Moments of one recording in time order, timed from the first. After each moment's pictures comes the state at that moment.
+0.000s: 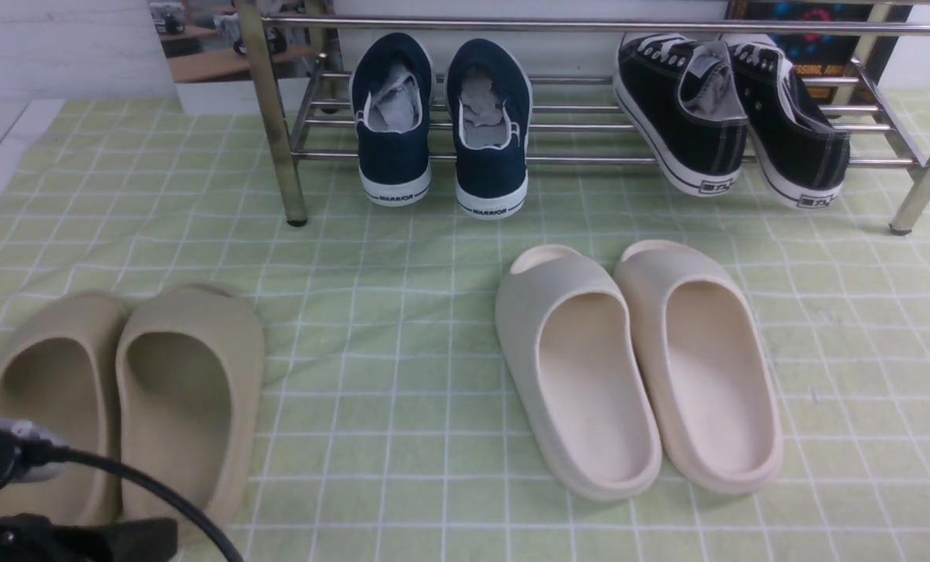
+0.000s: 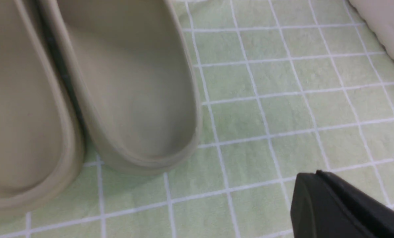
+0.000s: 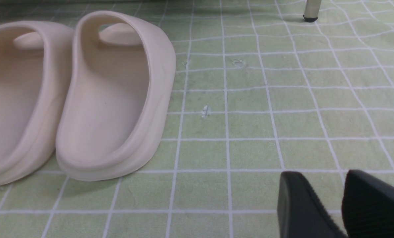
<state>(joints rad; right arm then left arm) 0.00 -0.01 0.02 0.06 0.38 0.03 -0.39 0.54 -0.30 -0.07 0.49 -0.23</state>
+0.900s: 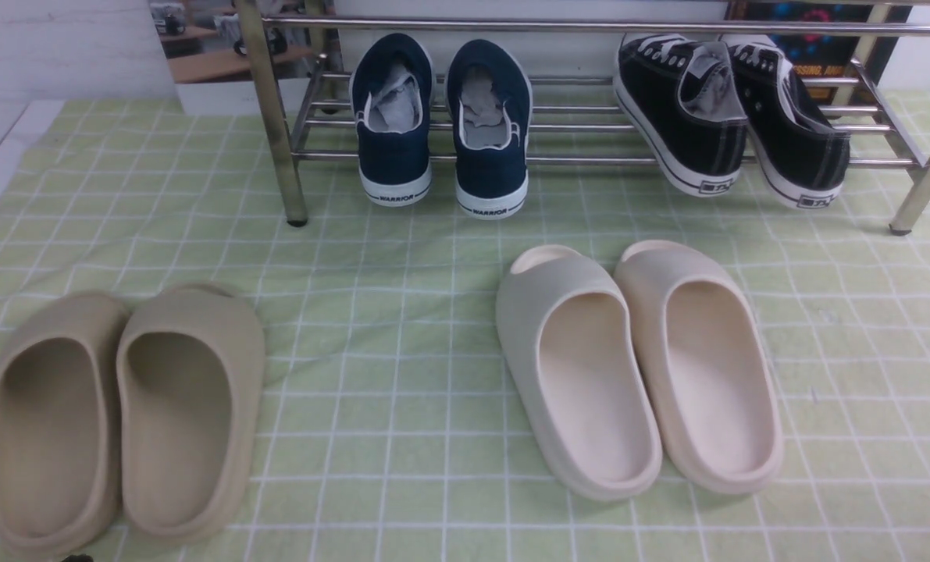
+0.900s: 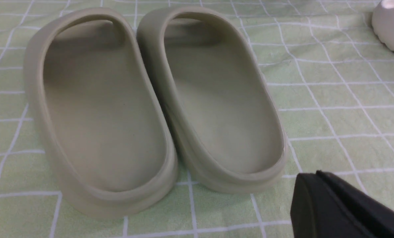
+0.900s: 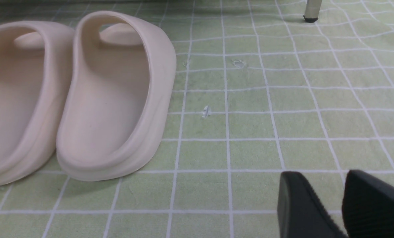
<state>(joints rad) 0.00 -0.01 0.02 0.06 0.38 0.03 -0.14 -0.01 0.03 -0.08 0.40 -0.05</state>
